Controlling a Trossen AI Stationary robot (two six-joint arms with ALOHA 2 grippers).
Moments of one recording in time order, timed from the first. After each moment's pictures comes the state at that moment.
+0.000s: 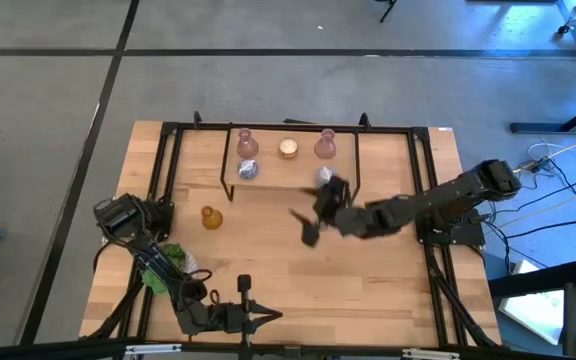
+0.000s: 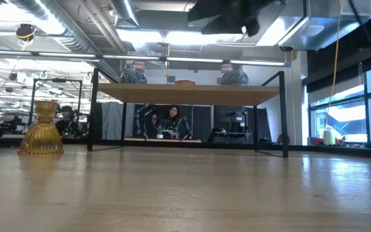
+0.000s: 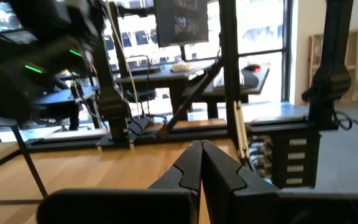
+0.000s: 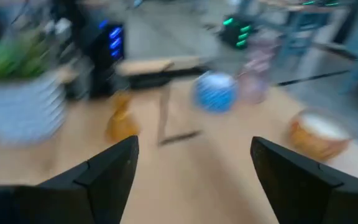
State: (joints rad) left arm -0.85 1.92 1.04 1.00 -0.96 0.18; right arm 0.31 1.54 1.01 0.15 0.73 0.17
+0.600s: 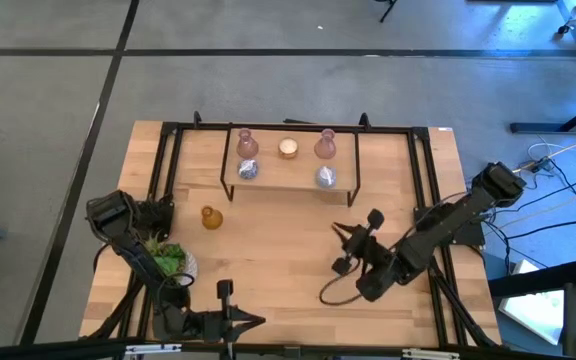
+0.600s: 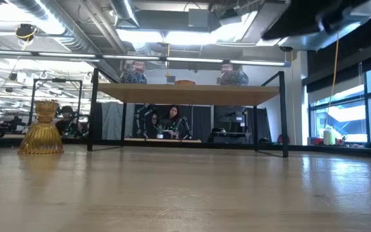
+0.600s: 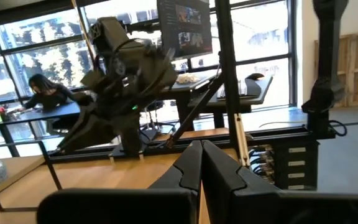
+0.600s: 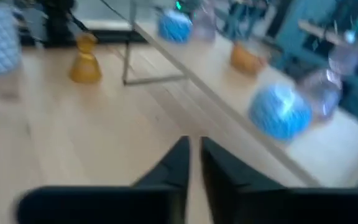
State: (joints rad) left arm -0.96 1.85 1.04 1.03 -1.09 0.30; right arm 0.67 1.54 0.96 -0.47 1.22 0.77
